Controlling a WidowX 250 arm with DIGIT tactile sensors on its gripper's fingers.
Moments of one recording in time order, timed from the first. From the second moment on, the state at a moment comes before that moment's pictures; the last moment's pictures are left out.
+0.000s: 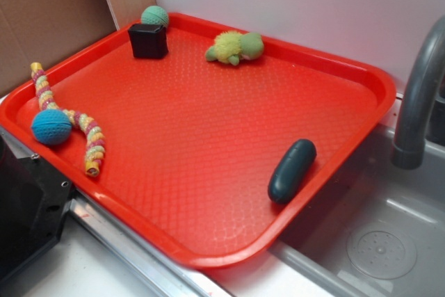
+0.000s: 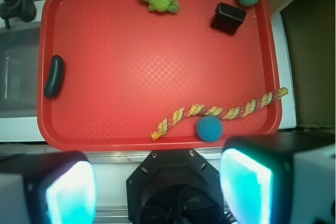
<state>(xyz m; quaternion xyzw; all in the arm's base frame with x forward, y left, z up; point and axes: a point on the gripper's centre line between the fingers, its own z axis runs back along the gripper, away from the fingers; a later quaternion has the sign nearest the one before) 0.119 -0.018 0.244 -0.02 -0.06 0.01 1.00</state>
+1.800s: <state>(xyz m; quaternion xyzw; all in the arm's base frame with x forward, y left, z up) 0.293 0.141 0.089 0.06 -0.12 0.33 0.93</state>
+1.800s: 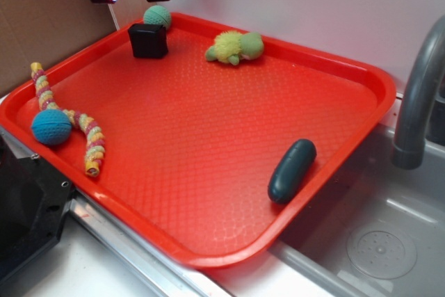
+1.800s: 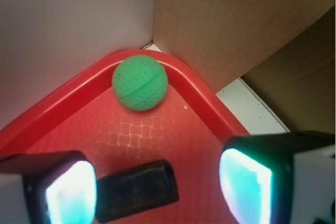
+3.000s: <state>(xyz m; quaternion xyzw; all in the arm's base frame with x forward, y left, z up) 0.325 0.149 0.049 0.07 -0.15 0.31 0.94</state>
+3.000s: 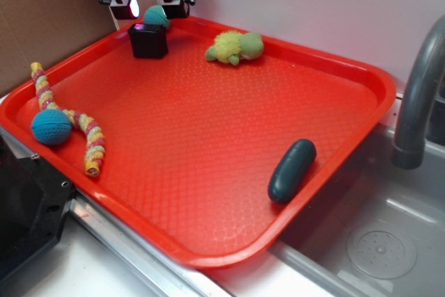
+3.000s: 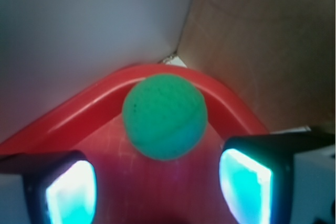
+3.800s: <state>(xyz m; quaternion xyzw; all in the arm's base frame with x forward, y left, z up) 0.337 0.155 0.018 0.11 -0.14 0.27 0.95</state>
